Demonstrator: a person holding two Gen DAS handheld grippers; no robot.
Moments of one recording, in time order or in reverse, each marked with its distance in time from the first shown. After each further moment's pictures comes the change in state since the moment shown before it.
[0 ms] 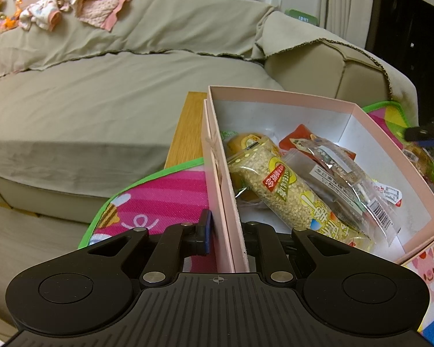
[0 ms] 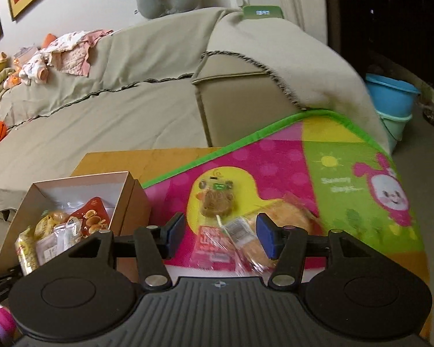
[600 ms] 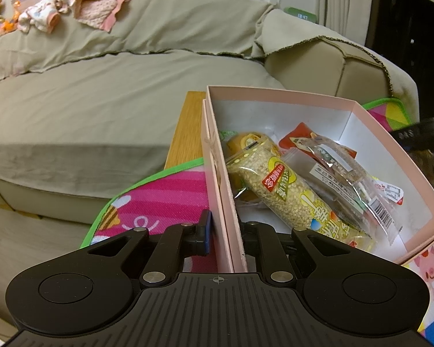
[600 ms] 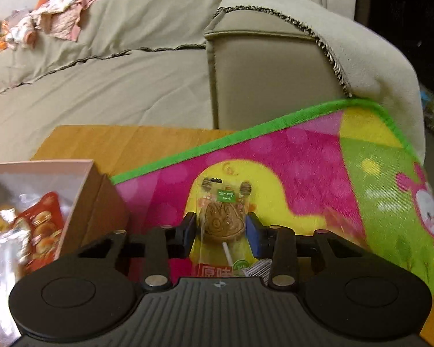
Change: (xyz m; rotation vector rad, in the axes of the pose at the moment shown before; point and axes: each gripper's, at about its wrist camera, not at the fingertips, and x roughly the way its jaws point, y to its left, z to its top) left arm 0.001 -0.003 0.003 0.011 0.005 0.005; right arm 0.068 0.019 0.004 -0.043 0.113 -0.049
